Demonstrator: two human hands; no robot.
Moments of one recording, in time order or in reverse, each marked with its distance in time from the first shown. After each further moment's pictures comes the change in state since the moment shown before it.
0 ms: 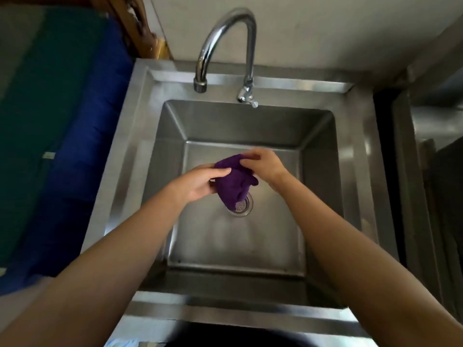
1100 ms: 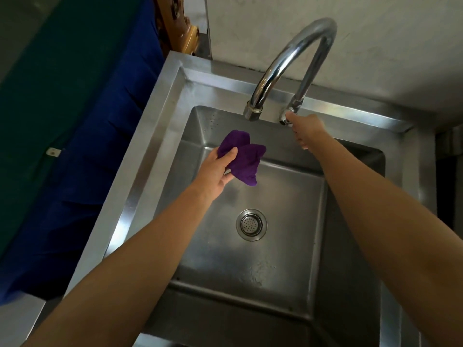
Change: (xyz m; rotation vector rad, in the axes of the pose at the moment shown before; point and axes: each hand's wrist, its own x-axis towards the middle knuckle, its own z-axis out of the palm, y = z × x) left_hand 0.073 0.033 -0.055 -0.470 0.241 0.297; right_hand 0.170 -0.065 -0.031 -0.185 0.171 0.168
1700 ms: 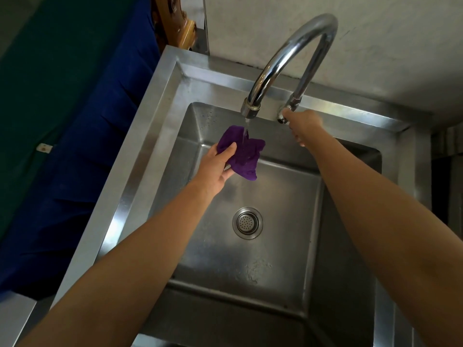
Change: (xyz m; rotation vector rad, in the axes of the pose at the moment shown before) left_hand 0.009 -0.003 0.007 -0.054 0.030 0.003; right_hand 0.003 -0.008 0.003 -0.010 0.049 0.026
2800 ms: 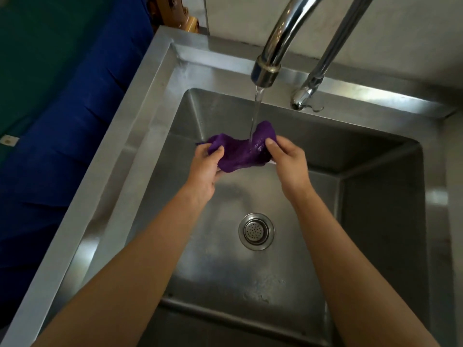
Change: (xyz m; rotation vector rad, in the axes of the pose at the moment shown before) left_hand 0.029 -0.026 -0.033 0.195 0.254 0.122; right_hand -0.050 0.080 0.087 0.610 -0.113 -0.411
